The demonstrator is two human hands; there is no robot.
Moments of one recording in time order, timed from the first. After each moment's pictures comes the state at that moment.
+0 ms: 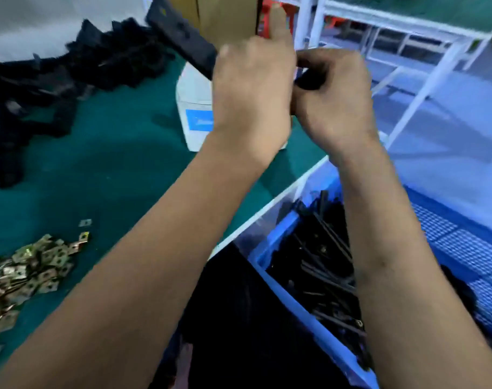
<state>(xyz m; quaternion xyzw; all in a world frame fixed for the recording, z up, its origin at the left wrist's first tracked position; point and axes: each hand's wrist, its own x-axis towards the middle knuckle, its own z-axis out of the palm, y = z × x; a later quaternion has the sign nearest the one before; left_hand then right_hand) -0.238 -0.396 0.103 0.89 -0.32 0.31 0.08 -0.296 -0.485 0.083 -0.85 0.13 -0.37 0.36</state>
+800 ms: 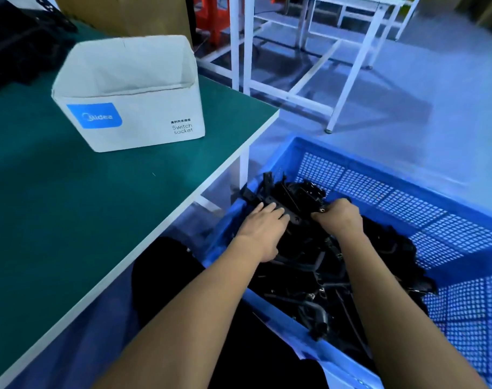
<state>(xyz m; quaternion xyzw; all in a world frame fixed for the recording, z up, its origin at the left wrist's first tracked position) -0.336 -0.491 -0.150 0.75 -0.65 -0.14 -0.06 -0.460 -0.648 -0.160 -0.77 0.59 0.00 0.25</state>
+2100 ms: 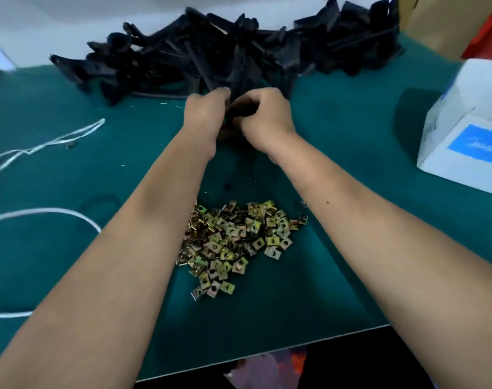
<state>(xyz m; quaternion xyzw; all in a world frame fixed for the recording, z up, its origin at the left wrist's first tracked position) -0.061 -0.061 0.019 0.70 0.18 0.02 0.69 -0.066 -0.177 0.001 -0.86 -0.03 -0.08 0.50</state>
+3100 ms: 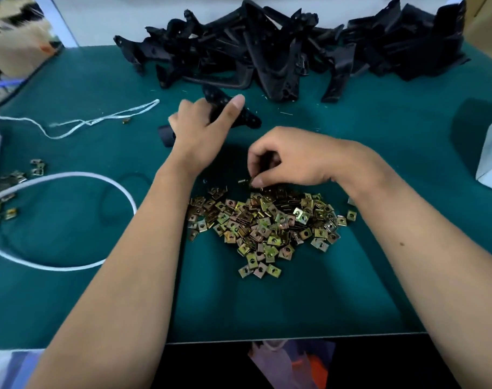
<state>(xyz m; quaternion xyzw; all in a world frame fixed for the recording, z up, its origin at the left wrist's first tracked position) -0.119 0.033 -0.006 0.90 0.05 0.16 0.41 -0.115 -0.160 0.018 -0.88 -0.36 0.18 0.23</state>
